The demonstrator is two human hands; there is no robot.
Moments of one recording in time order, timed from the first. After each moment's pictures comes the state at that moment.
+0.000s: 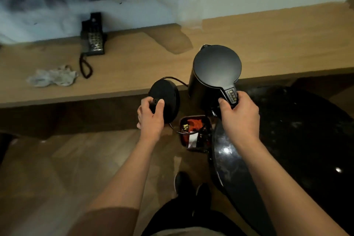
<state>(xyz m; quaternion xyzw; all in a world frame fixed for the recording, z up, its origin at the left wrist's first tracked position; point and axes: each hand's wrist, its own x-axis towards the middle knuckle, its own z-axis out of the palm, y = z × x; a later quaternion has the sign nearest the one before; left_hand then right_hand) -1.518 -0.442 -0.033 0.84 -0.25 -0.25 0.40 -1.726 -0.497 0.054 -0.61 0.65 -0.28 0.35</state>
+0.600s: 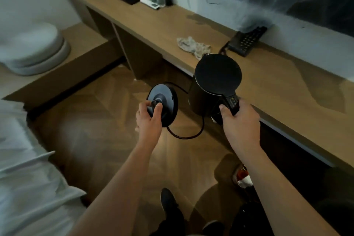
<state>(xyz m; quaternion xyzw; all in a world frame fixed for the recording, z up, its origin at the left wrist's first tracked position) -1.329 -0.154 -0.021 0.82 0.08 -0.07 0.55 -1.444 -0.343 0.077 -0.83 0.36 -0.15 0.40</state>
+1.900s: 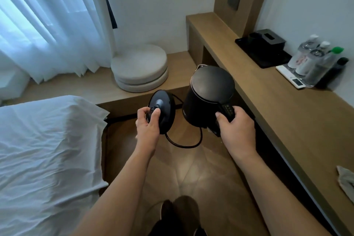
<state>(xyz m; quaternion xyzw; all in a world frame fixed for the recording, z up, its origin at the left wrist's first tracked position) -0.818 0.181 0.011 0.73 0.26 0.11 0.62 -0.818 -0.048 0.091 -0.88 0.08 -0.06 0.47</state>
